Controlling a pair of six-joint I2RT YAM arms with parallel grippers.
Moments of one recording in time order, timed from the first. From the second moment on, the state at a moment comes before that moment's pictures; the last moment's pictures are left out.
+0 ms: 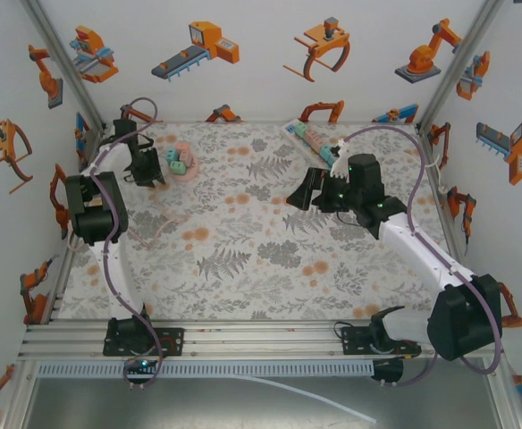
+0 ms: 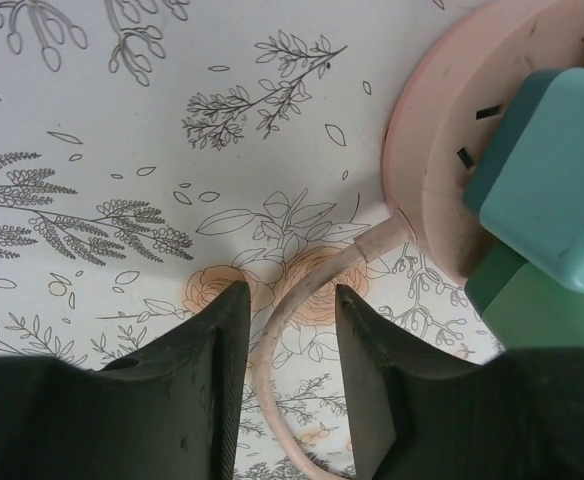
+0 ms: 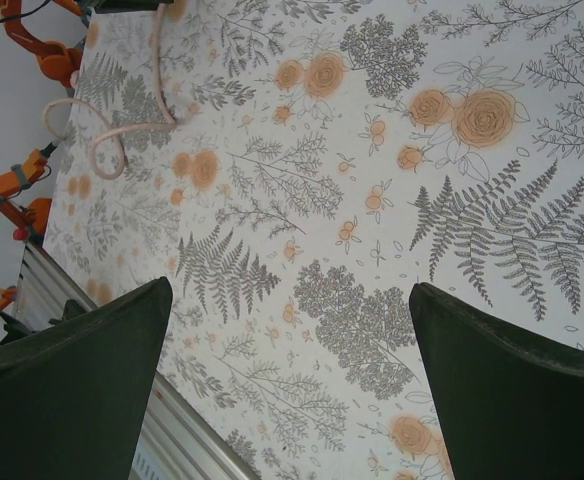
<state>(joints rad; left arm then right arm) 0.04 2.23 1.77 -0.67 0.14 -0.12 0.36 1.27 0.93 -0.21 -0.46 0.47</state>
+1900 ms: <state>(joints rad) -0.49 1.76 1.22 -0.72 0.21 0.61 0.36 1.01 0.84 -0.32 -0.29 0.39</state>
